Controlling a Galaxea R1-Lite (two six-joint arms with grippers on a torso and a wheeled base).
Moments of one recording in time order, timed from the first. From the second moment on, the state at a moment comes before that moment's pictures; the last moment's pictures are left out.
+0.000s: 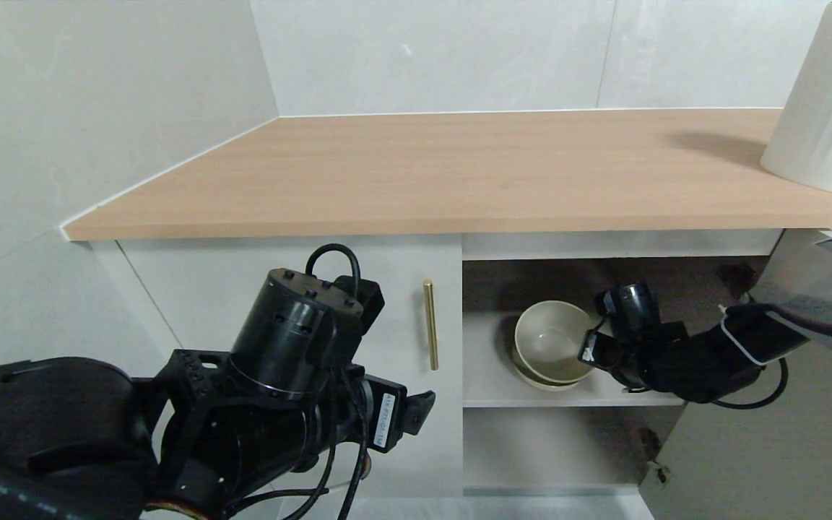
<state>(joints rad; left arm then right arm) -0.79 1.65 -0.86 -0.11 0.31 -0.29 0.35 2.20 -1.05 -0.44 -0.35 0.63</state>
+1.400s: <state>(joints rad) -0.64 1.31 -0.74 -0.04 0.30 -0.35 0.48 1.54 -0.80 0.04 -0.11 0.49</state>
